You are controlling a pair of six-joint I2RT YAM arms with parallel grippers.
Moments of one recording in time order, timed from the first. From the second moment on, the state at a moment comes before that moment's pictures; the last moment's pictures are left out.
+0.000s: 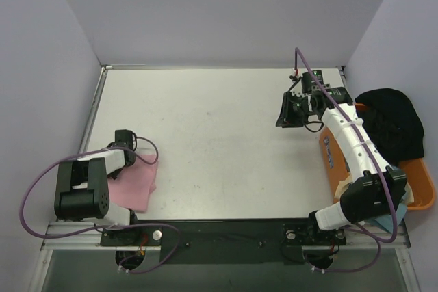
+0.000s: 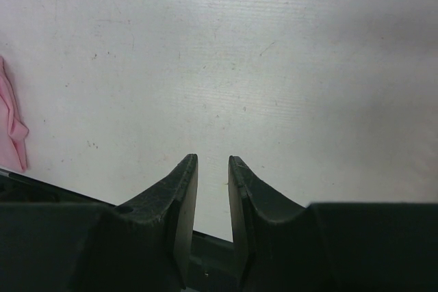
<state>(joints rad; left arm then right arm) 0.07 1.49 0.56 -0.30 -0.72 0.75 0.20 1.46 1.38 -0.96 -0.22 0.27</state>
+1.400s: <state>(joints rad) 0.07 1.65 0.79 -0.61 -0.58 0.50 0.19 1.33 1.25 -0.95 -0.18 0.34</state>
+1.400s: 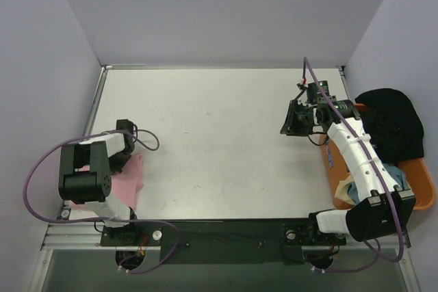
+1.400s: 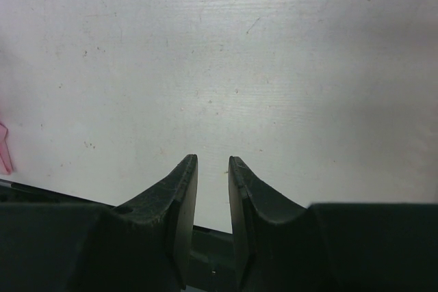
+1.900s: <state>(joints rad) 0.07 1.50 0.98 -0.72 -0.43 0.46 0.18 1.29 1.25 -0.95 -0.14 0.33</state>
